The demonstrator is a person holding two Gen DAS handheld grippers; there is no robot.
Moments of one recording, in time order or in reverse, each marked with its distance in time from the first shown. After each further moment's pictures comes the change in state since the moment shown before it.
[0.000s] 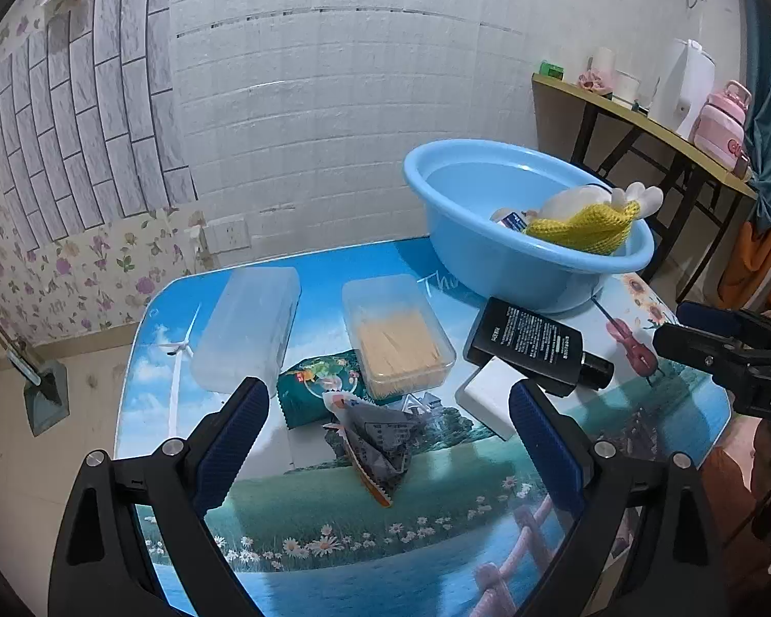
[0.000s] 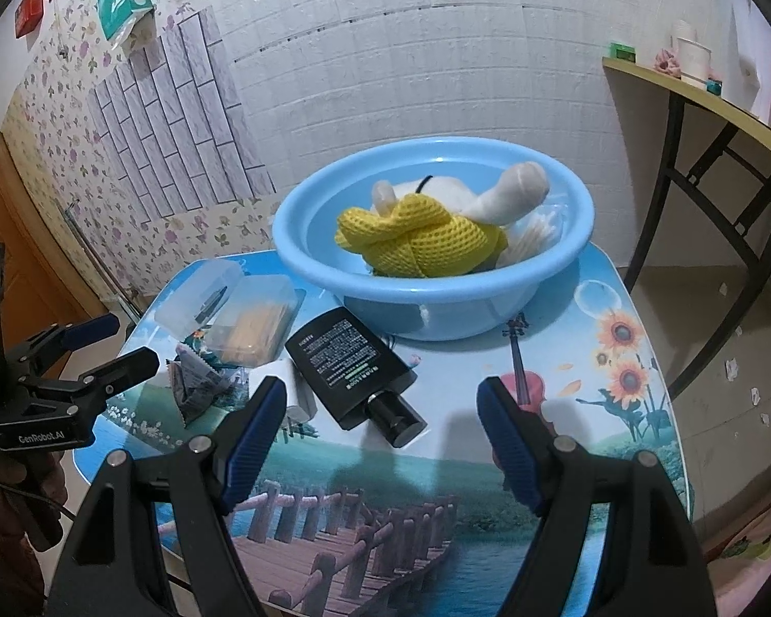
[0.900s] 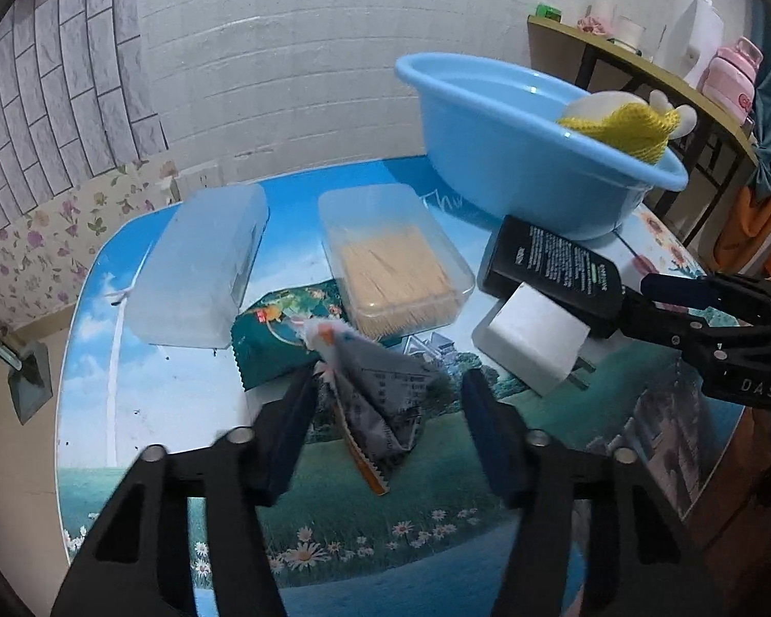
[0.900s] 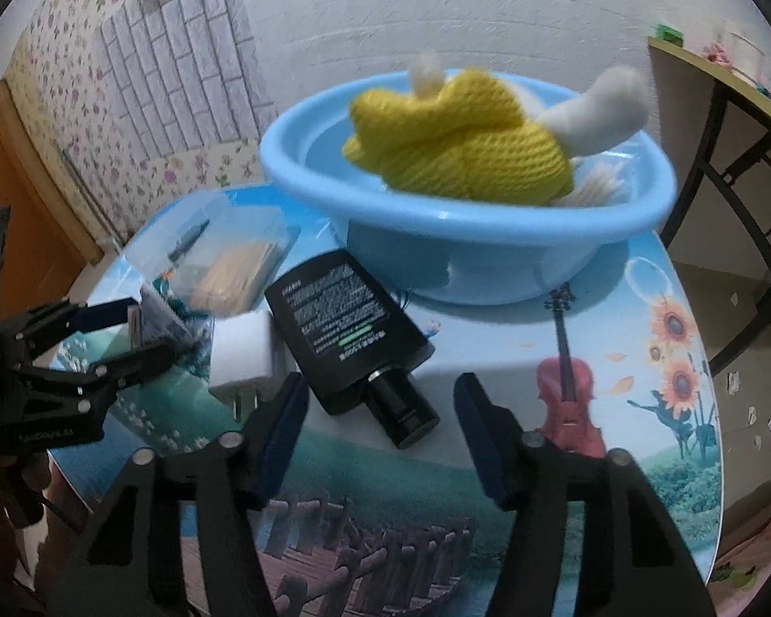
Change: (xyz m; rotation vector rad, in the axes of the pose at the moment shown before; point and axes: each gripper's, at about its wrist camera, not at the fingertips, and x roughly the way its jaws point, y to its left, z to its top) left arm 0.057 0.003 -0.026 0.025 0.147 -0.051; right arm 0.066 0.011 -0.016 -0.111 0.152 0.003
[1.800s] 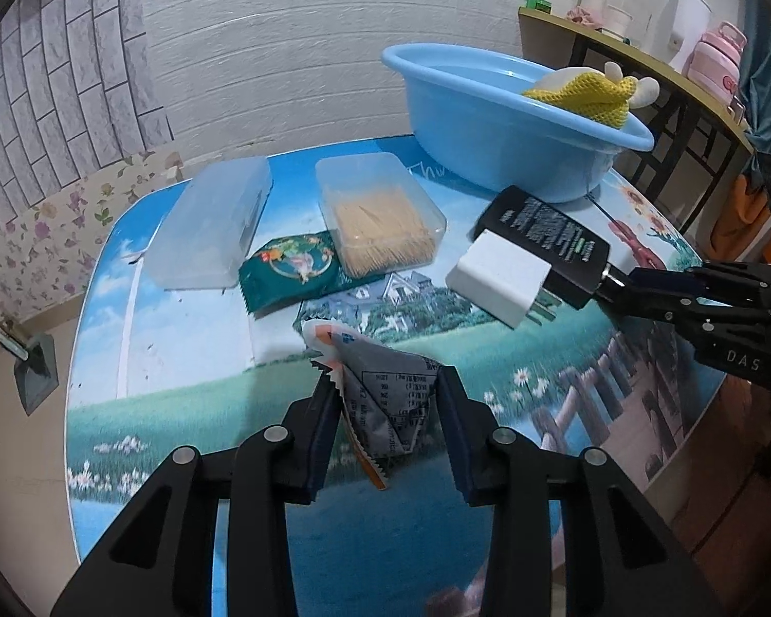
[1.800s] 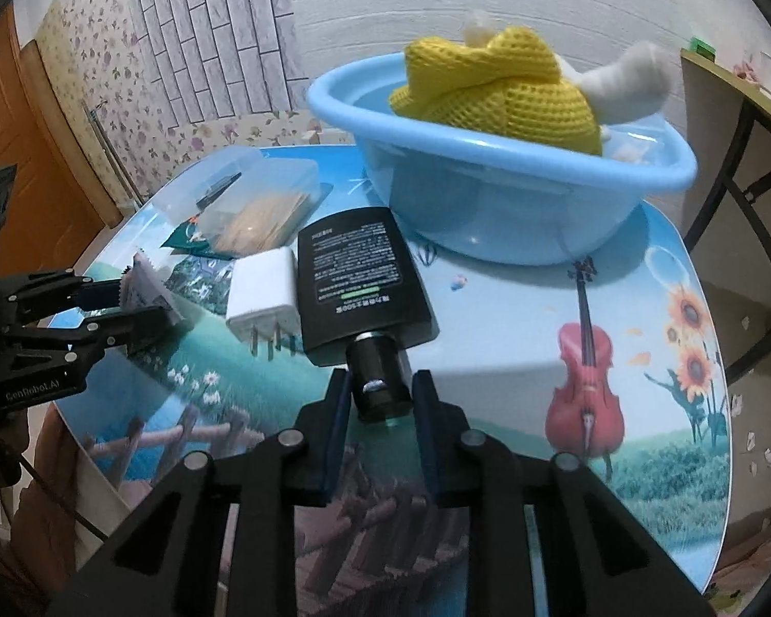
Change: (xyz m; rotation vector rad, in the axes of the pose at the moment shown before) left arm -0.029 -0.009 -0.030 0.007 0.013 0.016; right arm -0.009 -0.001 -0.024 -0.080 0.009 0.040
